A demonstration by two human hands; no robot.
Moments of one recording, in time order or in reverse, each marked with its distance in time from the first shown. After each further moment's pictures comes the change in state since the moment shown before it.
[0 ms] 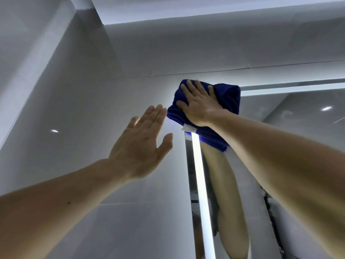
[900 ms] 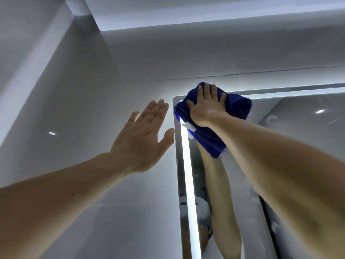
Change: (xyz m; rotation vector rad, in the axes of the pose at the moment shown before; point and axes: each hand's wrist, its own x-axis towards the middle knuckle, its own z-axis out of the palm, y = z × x) left_hand 0.012 0.026 -0.012 0.017 0.052 0.026; right_hand -0.016 0.027 -0.015 0.037 -0.072 0.300
